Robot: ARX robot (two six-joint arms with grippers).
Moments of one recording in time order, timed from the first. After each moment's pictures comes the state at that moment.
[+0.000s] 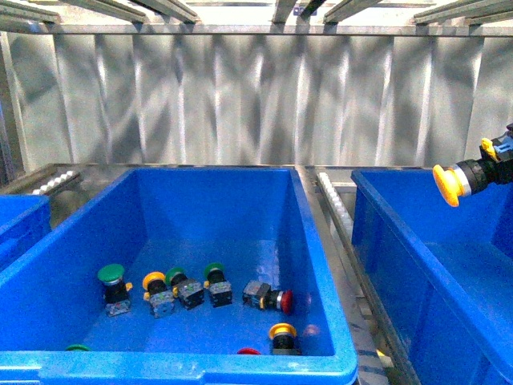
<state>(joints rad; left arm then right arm) -0.29 0.88 0.32 0.50 -0.28 -0.05 0.22 1.33 0.56 1.01 0.15 1.13</state>
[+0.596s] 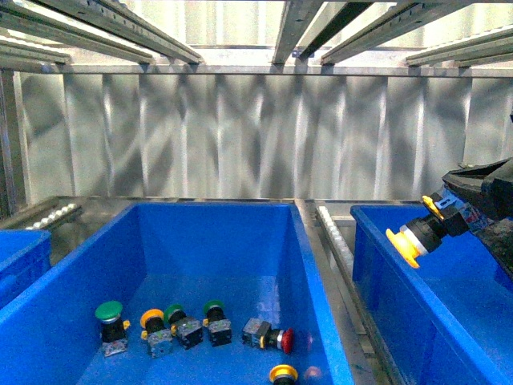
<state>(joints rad) 0.00 0.28 0.10 0.18 0.00 -0.01 0.34 1.30 0.56 0.95 0.18 0.92</state>
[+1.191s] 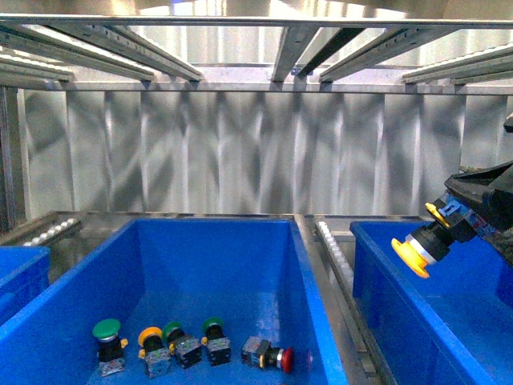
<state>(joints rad) 0.00 0.02 0.02 0.00 0.00 -0.01 0.36 1.25 0.55 0.93 0.22 0.81</state>
